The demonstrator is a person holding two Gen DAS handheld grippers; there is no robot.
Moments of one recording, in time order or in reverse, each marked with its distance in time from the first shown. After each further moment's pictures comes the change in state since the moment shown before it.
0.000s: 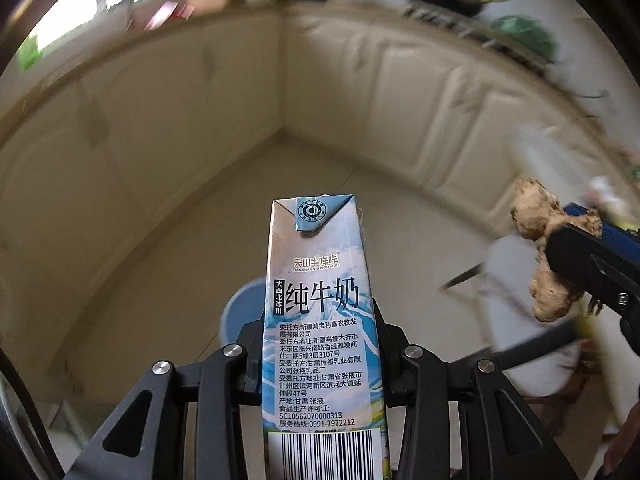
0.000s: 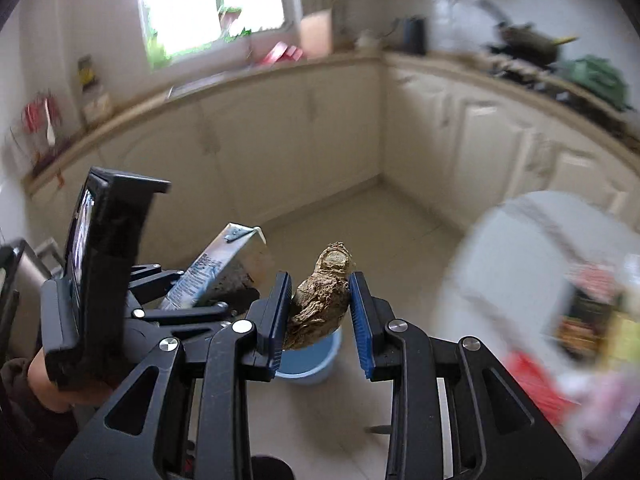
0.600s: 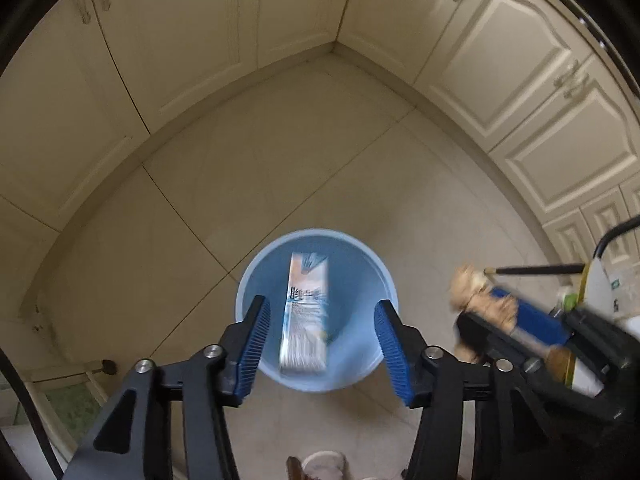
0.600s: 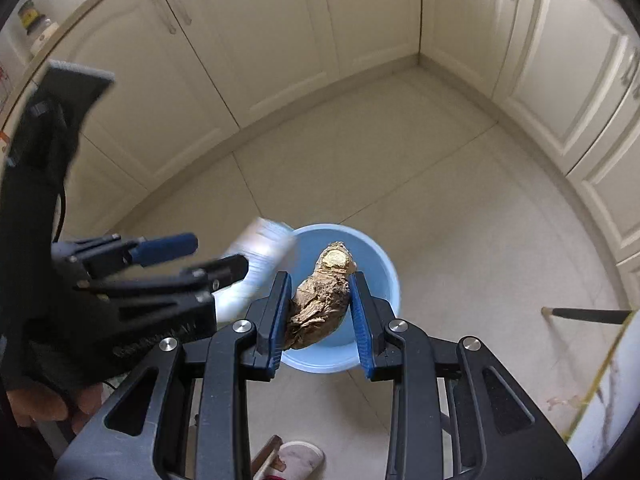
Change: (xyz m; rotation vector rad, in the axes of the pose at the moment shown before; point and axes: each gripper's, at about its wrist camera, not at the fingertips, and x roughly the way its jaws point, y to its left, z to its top) left arm 0.187 0.125 0.052 -0.193 0.262 -0.015; right arm 0.296 0.005 -0.034 0.072 0.410 0.093
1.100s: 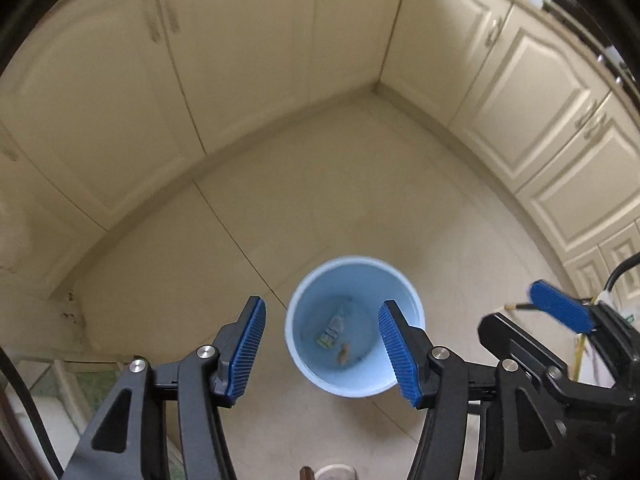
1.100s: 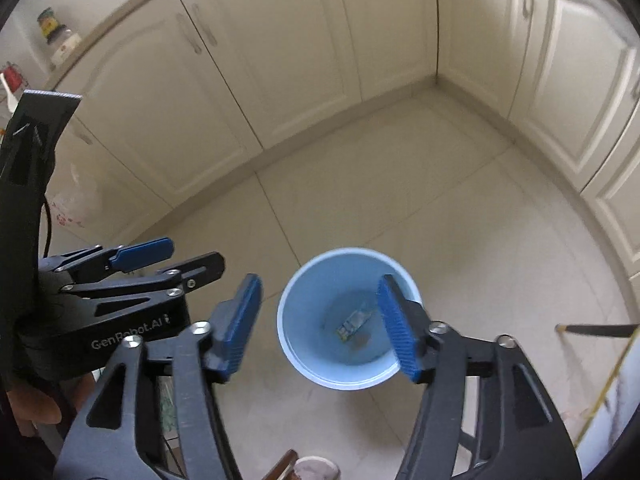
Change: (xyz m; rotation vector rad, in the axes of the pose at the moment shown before) left arm -0.079 -0.006 -0.008 -0.073 -0.155 0.122; right arm -0.038 0.017 0.004 -0.037 -0.103 0.036
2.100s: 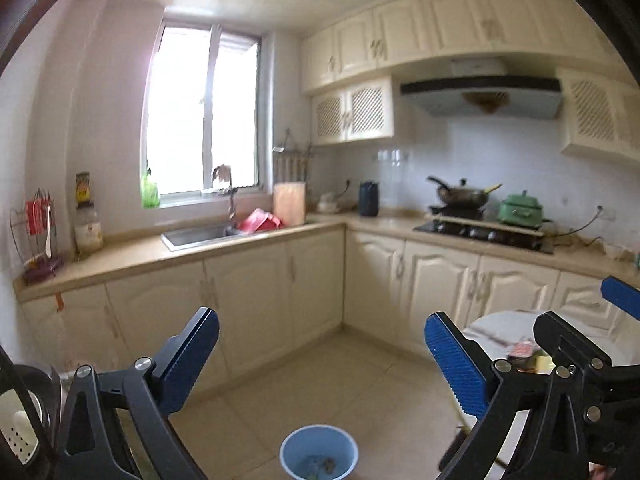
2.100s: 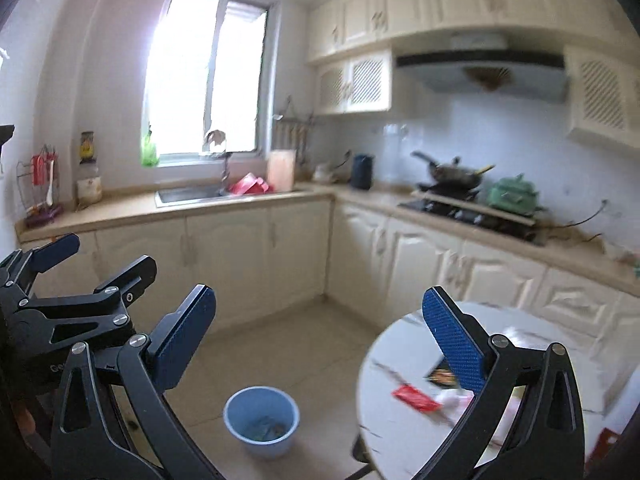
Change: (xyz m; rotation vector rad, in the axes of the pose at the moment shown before) left arm -0.427 -0.209 -0.283 0.120 -0.917 -0.016; right arm -0.499 0.121 -0.149 -0.071 -0.793 -0.400
